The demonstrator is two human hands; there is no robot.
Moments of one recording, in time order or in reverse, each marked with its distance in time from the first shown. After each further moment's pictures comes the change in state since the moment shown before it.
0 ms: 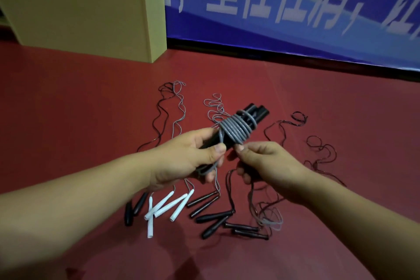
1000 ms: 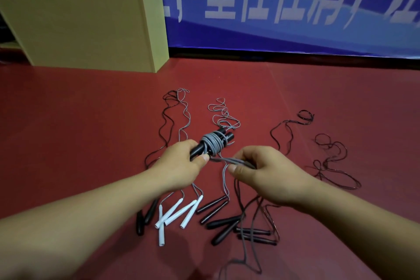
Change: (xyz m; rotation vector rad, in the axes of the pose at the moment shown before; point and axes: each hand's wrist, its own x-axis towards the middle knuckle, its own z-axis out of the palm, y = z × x) left_hand 0.019 -0.028 -0.023 0.818 0.489 -0.115; right_hand -0.009 -0.007 0.007 -0.577 0.077 -0.195
